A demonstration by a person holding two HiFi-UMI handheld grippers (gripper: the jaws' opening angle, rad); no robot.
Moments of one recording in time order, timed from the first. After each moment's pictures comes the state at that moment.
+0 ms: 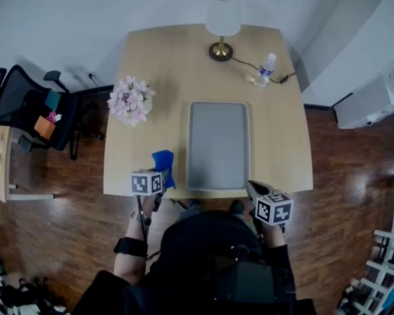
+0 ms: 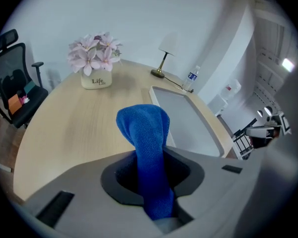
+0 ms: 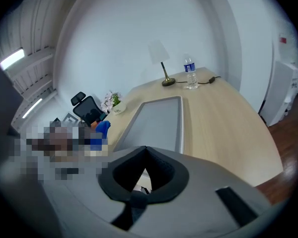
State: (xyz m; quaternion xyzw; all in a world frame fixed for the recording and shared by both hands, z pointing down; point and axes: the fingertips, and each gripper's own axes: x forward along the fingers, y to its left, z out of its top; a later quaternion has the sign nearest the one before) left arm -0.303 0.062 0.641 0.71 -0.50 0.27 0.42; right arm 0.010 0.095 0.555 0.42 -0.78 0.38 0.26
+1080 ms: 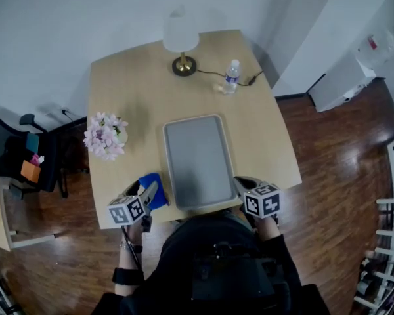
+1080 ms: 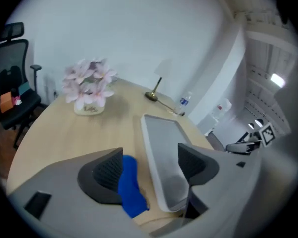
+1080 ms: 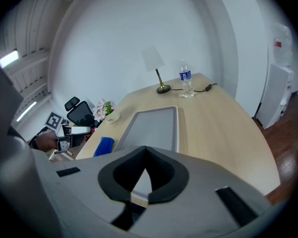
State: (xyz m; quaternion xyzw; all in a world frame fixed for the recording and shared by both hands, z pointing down) left arm -0.300 0.015 0.569 0.75 -0.51 0.16 0.39; right arm 0.011 0.042 0.543 0.45 -0.78 0.37 0.24
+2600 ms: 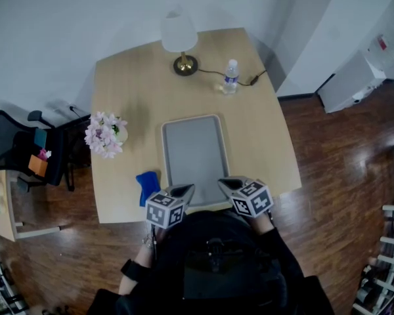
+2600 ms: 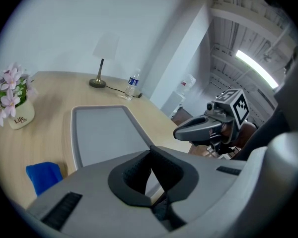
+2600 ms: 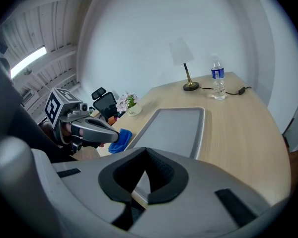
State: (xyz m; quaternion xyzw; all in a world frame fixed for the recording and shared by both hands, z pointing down) left arm -0.104 0.046 0.539 0.84 -0.33 0.25 0.34; right arm -0.022 0.038 0.537 0.31 -0.85 0.33 0.26
